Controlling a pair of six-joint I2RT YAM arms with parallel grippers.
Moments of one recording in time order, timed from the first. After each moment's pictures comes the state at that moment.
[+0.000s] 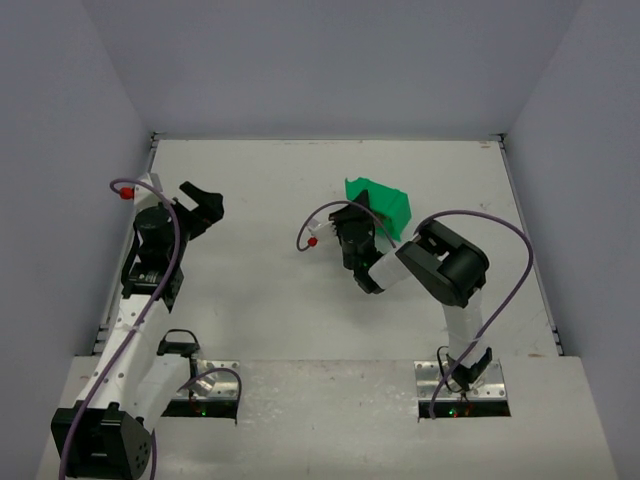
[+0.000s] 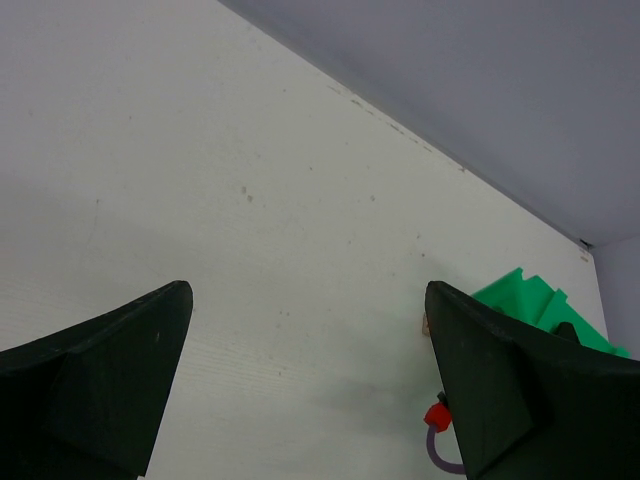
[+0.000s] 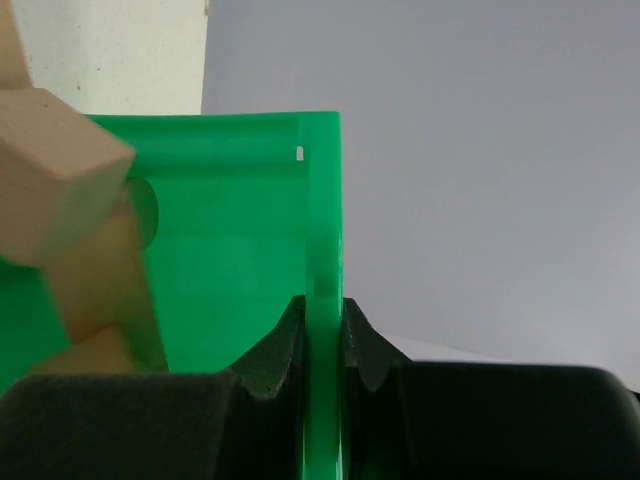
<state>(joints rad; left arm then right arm) 0.02 0.80 0.62 -0.06 -0.05 -0.62 0.73 2.06 0.78 1.19 0.72 -1.80</state>
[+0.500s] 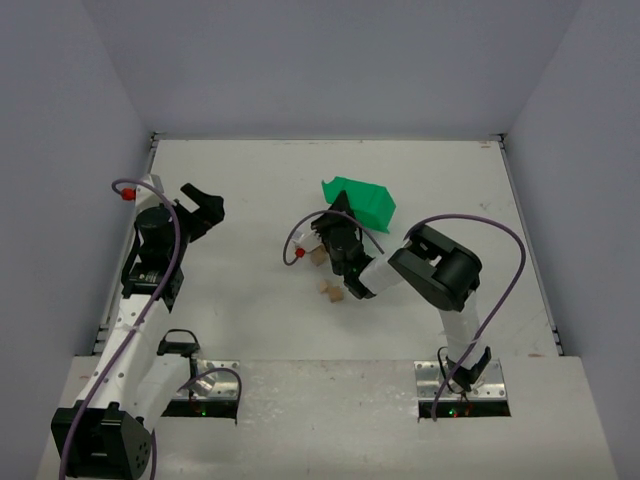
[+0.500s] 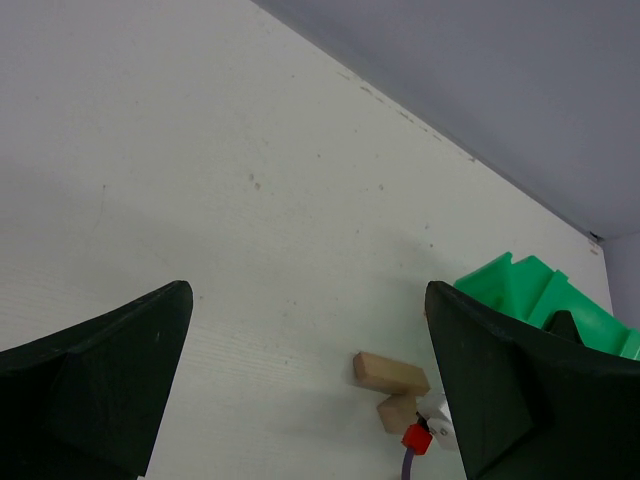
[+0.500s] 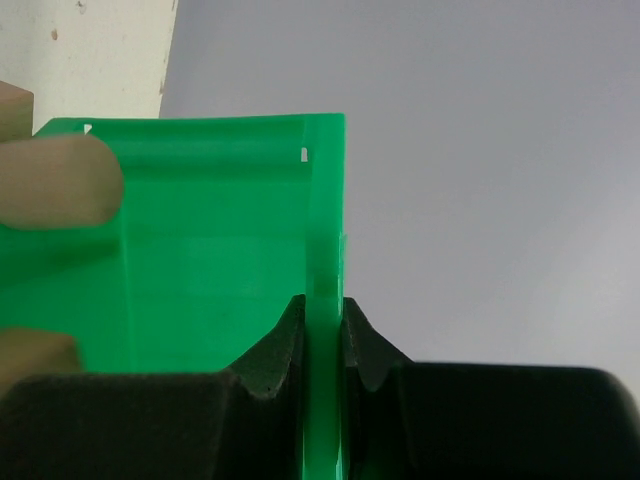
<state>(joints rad) 0.02 0.80 0.62 -0.09 -0.05 -0.62 0.82 2.05 0.80 1.19 0.66 -1.92</state>
